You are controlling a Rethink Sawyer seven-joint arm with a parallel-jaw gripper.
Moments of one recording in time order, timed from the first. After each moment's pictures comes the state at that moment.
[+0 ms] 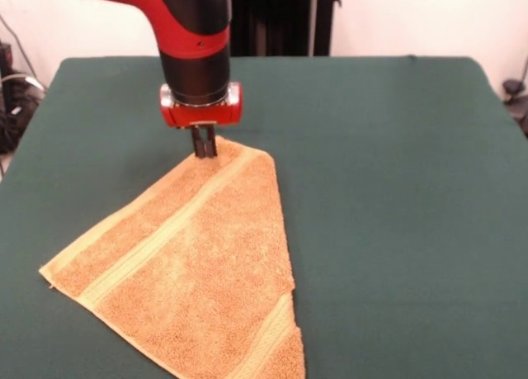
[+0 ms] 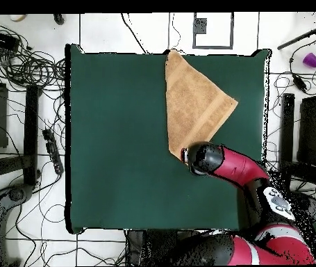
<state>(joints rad) -0.42 -0.41 0.00 1.63 -0.10 0.46 1.36</state>
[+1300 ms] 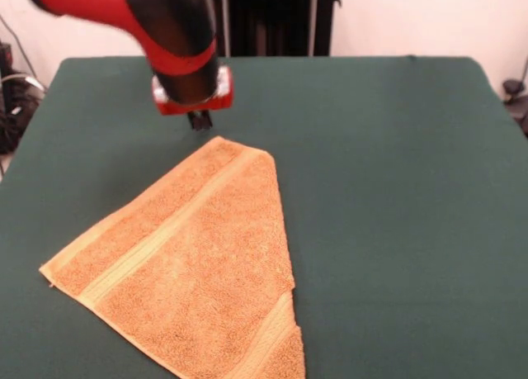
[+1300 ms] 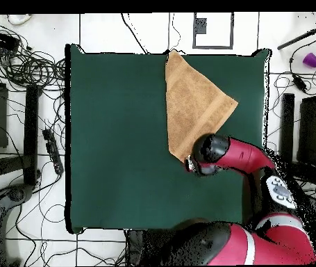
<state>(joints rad) -0.42 -0.32 -0.01 1.43 -0.17 0.91 1.36</state>
